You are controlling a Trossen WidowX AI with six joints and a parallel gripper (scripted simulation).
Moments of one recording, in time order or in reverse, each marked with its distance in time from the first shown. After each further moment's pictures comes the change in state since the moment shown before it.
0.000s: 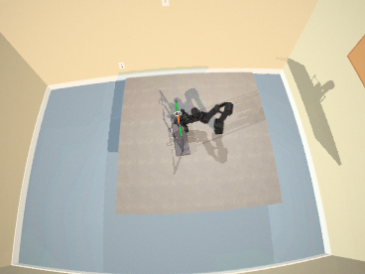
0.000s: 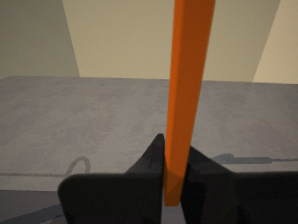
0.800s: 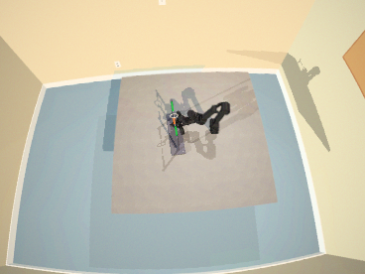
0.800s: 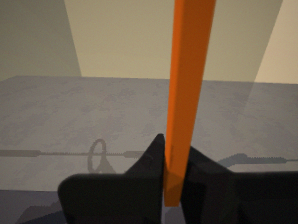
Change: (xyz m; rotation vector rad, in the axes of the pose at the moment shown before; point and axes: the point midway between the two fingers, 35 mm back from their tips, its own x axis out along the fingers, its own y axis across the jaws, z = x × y) arm 0.000 0.024 0.001 0.002 0.001 0.002
